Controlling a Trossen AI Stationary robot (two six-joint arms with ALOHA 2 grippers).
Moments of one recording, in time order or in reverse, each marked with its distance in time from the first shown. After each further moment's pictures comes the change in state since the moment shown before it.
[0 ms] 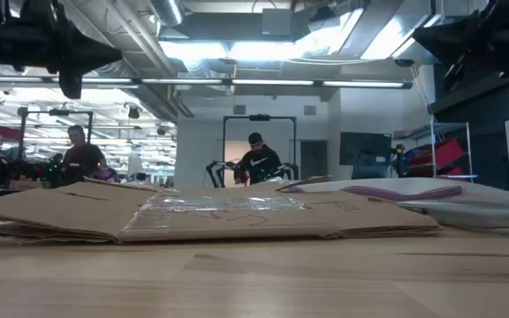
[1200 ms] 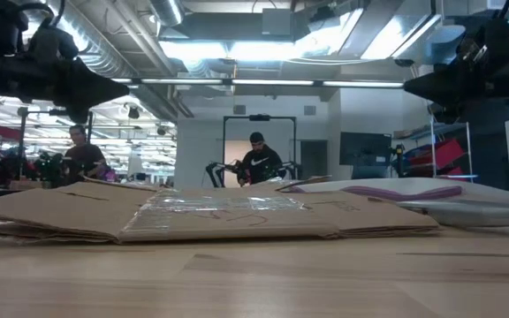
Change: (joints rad) left arm -0.002 0.001 -0.166 0.078 0.037 0.134; right arm 0.000 0.000 0.000 -0.354 -0.019 -0.040
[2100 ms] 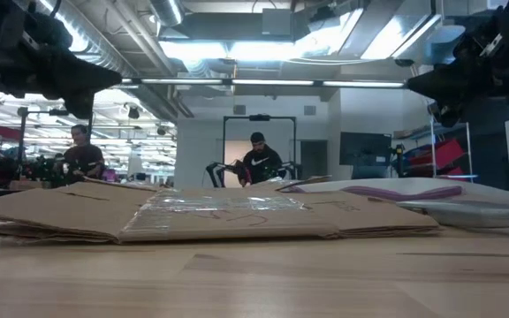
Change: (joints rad) left arm -0.244 -0.001 -0.002 0.007 -0.038 0.000; right arm 0.098 0.042 0.000 0.015 -0.027 0.086
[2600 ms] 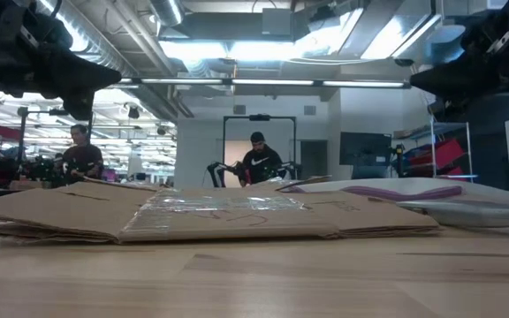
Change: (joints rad) left arm -0.036 0.001 0.000 0.004 -0.025 -0.049; right arm 0.243 0.017 0.000 0.020 0.274 -0.104
